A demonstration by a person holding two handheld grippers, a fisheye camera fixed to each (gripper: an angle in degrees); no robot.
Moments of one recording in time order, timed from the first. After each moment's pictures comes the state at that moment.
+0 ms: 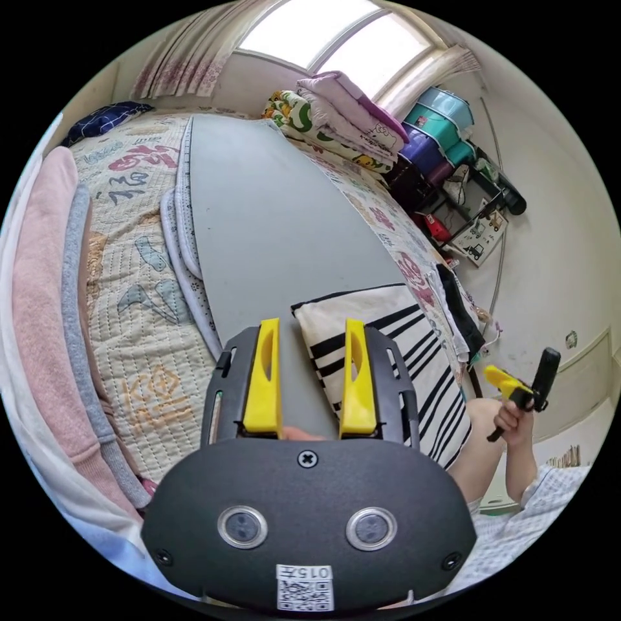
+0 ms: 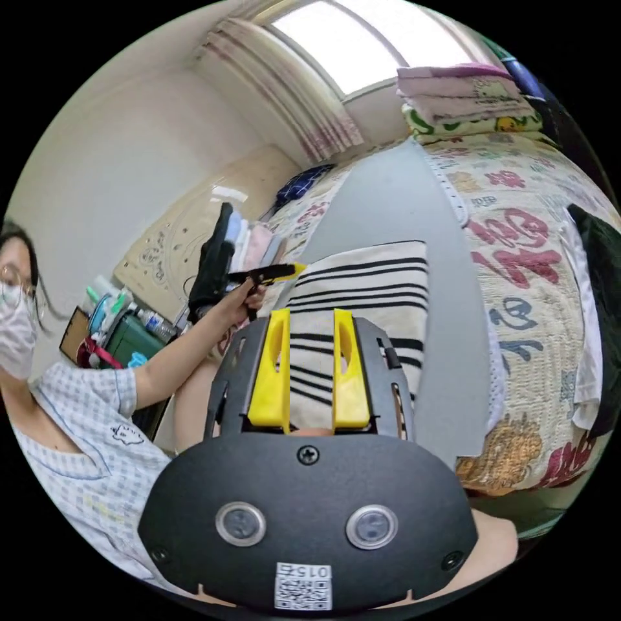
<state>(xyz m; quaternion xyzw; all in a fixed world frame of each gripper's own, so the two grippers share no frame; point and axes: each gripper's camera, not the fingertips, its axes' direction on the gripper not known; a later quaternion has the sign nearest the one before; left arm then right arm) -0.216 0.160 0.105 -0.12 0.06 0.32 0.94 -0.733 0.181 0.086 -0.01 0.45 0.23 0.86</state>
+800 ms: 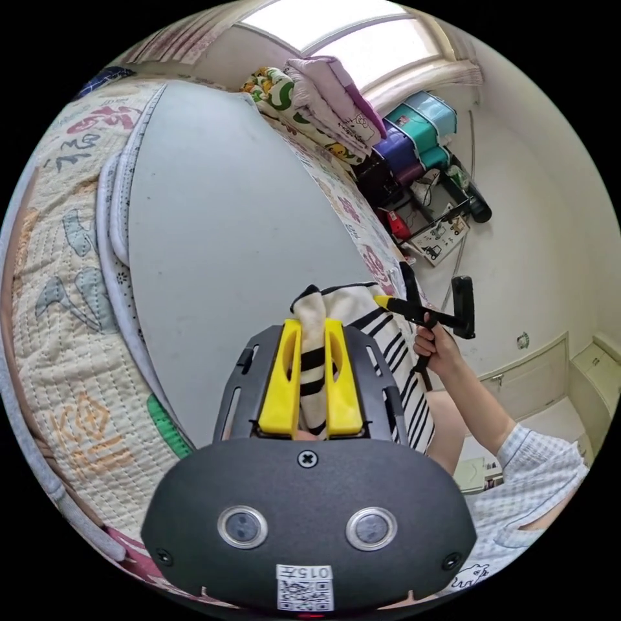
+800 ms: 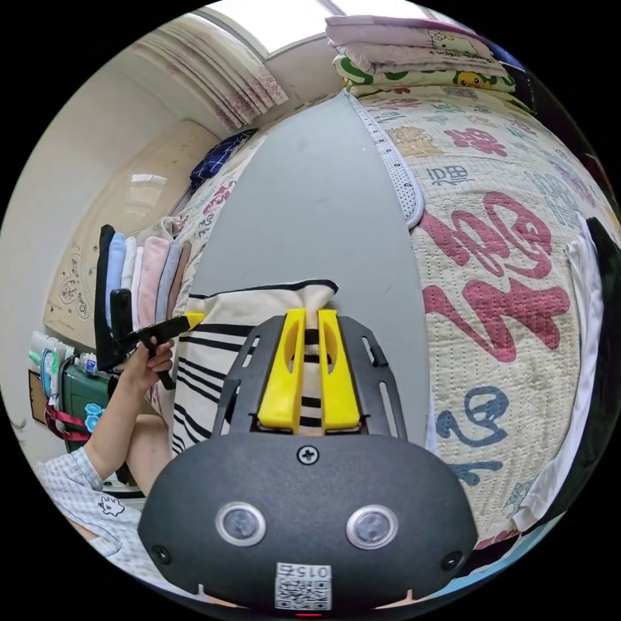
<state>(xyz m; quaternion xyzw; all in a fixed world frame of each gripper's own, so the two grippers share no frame) -0.317 0.141 0.151 -0.19 0.18 0.29 0.92 -0.418 0.285 -0.055 -0.08 0.53 0.32 0.78</state>
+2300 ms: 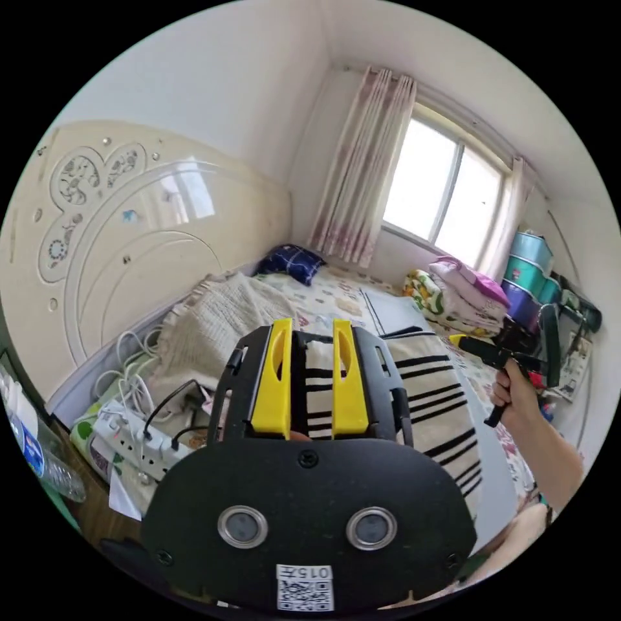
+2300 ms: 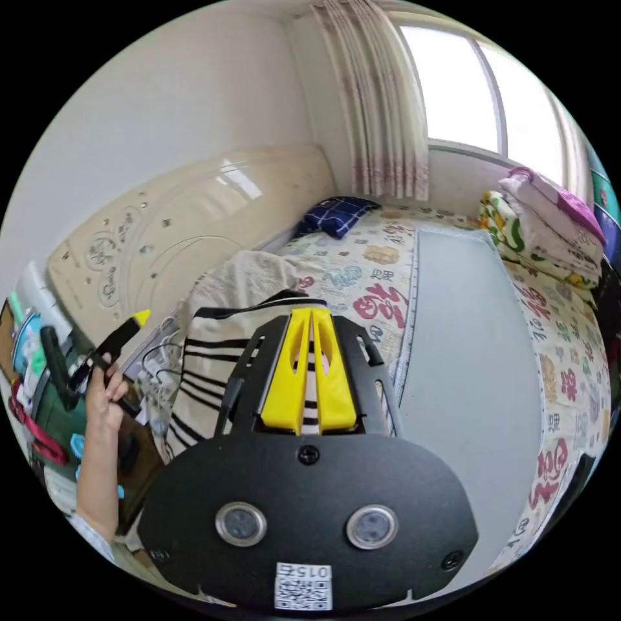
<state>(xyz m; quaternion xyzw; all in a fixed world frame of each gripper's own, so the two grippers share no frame) -0.602 -0.007 -0.551 0.30 -0.11 0.21 0.92 -0.172 0.609 0.649 -0.08 0.55 0.09 0.82</state>
